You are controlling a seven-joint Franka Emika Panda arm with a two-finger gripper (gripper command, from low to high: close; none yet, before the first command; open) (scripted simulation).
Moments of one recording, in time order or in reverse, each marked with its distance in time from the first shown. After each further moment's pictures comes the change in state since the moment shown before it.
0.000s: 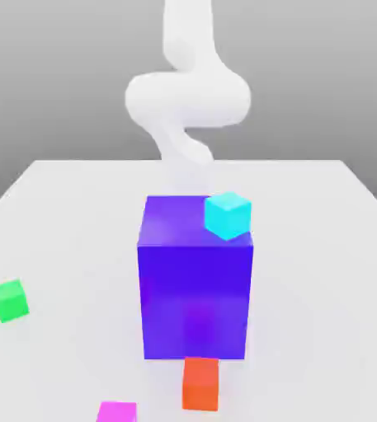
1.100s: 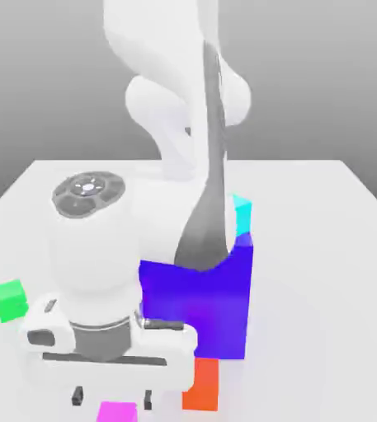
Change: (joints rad) arm -0.065 1.200 -0.086 0.032 0.122 0.427 -0.205
